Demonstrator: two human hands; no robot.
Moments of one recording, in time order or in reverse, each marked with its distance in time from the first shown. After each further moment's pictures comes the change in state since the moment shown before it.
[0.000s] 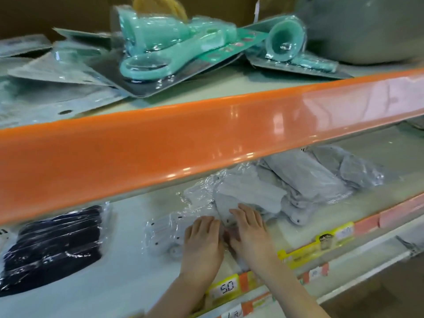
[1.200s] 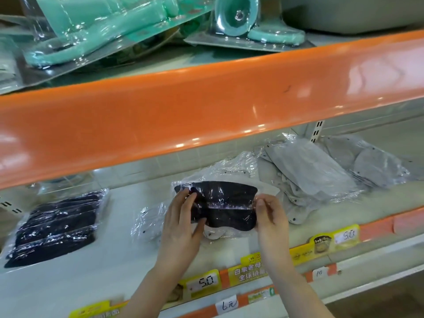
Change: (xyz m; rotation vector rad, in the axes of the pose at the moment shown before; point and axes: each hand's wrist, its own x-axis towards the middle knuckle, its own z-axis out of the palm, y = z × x) left_hand 0.007 0.009 -0.013 -0.211 0.215 -0.100; right_hand 0.008 0.021 -0.054 1.227 0.223 0.513
